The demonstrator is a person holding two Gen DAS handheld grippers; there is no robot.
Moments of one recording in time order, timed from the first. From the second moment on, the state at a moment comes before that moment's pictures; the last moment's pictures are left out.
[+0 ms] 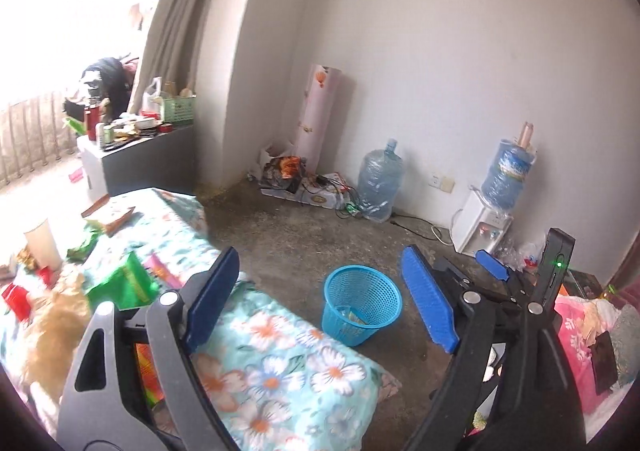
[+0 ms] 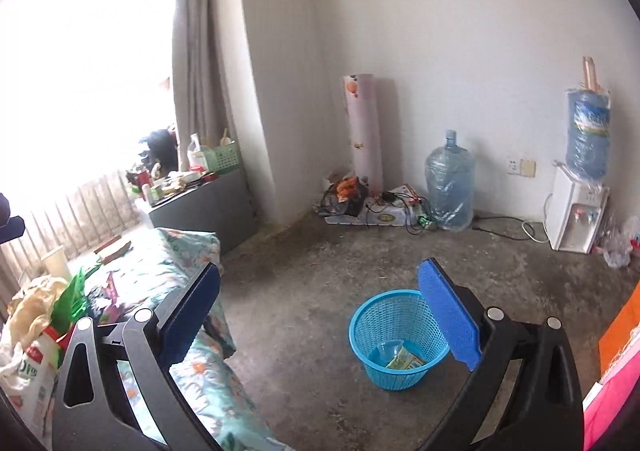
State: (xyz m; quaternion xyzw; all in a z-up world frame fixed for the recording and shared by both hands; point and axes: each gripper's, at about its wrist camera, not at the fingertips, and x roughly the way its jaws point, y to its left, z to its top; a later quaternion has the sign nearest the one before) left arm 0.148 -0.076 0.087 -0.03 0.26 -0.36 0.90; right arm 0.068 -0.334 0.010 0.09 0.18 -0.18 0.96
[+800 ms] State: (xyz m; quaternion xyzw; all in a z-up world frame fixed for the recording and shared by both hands) left arm 0.071 0.216 0.034 -0.18 0.28 -0.09 0.94; right arm 0.096 -0.135 0.009 0.15 0.31 0.23 0.91
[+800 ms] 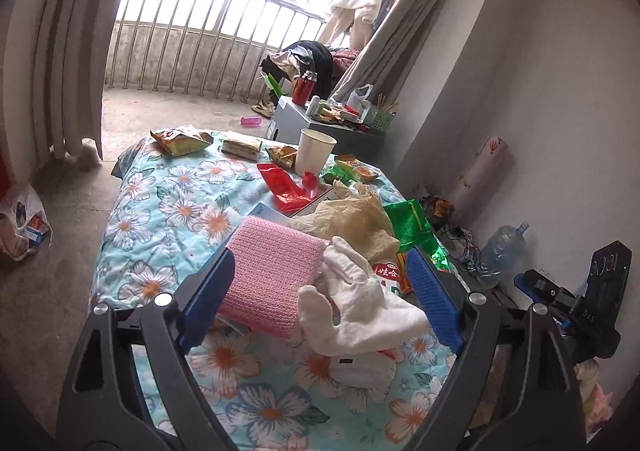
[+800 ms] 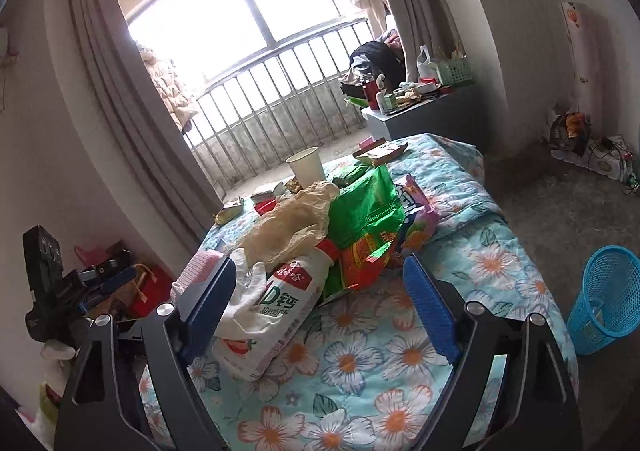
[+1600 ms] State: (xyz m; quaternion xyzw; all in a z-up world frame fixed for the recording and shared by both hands) left arm 0.162 0.213 -0.020 -0.08 0.43 -0.08 0.90; right arm 0.118 -0.012 -0.033 0.00 0.41 0.32 0.85
